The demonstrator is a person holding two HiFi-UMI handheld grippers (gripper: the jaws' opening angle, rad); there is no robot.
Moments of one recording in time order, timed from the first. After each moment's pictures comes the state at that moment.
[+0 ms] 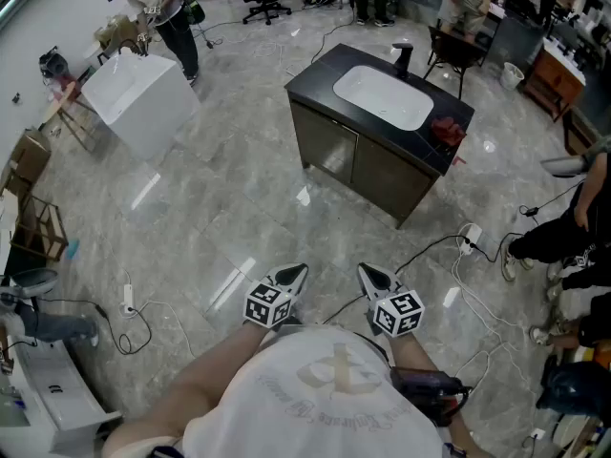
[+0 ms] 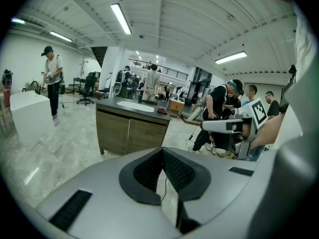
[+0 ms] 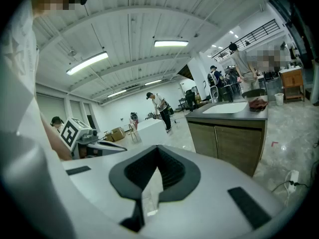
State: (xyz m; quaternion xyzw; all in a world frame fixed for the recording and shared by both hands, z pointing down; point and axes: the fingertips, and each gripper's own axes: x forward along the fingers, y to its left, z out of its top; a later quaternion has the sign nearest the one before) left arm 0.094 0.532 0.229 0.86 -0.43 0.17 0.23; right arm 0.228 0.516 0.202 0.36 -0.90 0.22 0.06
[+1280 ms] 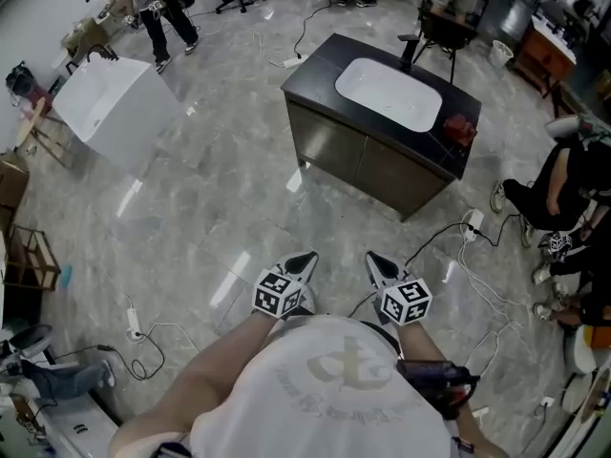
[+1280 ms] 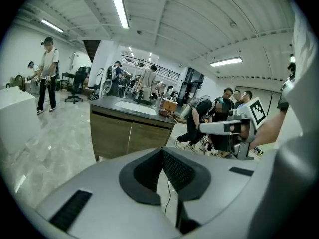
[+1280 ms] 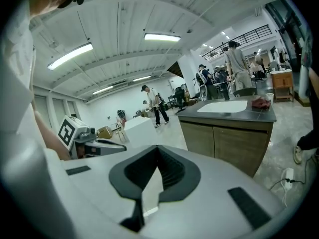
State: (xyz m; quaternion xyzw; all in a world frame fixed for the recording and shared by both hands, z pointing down) left arm 0.021 0.408 0.233 0.89 -0.36 0.17 0.24; right arm 0.150 0.408 0.209 0.43 -0.87 0.24 0.09
